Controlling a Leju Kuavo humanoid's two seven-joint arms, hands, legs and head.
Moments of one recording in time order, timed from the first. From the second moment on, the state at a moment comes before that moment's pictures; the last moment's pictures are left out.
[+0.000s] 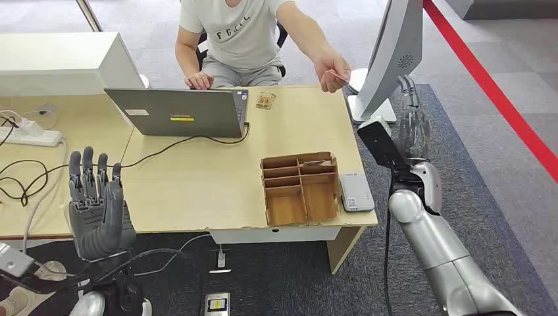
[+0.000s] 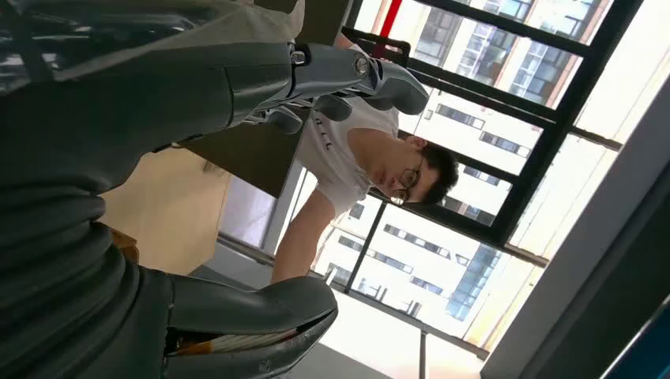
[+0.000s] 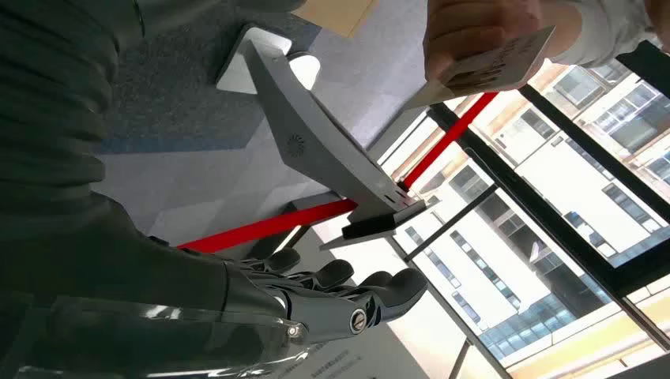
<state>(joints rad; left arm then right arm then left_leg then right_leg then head) -0.09 0.16 -0.53 -1.92 0.49 0.53 -0.64 -0.60 -0.27 0.39 -1.23 0.56 -0.46 0.01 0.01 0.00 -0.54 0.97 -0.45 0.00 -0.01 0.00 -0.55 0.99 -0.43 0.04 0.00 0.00</state>
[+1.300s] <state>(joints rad) -0.12 0.17 -0.58 -1.86 0.51 0.51 -0.70 -0.83 -0.23 0.48 -0.83 0.57 -0.41 0.10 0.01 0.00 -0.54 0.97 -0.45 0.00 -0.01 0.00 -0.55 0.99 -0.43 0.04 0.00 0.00</state>
